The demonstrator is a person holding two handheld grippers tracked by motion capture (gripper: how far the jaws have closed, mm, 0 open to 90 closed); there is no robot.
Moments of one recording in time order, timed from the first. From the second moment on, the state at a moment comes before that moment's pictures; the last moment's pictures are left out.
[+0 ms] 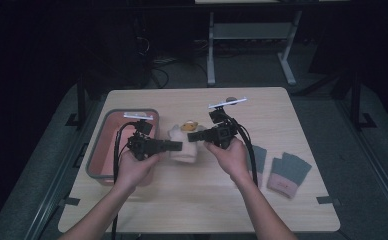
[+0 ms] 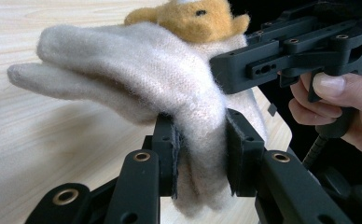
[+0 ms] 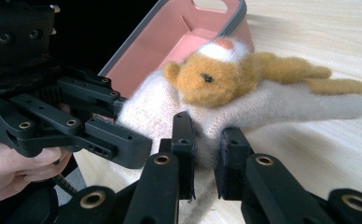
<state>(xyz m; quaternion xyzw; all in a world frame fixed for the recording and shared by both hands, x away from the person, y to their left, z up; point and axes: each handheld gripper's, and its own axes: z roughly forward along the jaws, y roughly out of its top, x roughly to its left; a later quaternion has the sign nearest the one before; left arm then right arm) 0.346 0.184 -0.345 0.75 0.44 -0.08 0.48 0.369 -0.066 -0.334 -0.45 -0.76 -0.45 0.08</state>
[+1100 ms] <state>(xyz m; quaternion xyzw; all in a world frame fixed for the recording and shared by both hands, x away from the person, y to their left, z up) 0.354 0.229 -0.313 0.74 0.45 -0.06 0.50 0.390 -0.021 -0.299 -0.42 -0.77 -0.46 0.08</state>
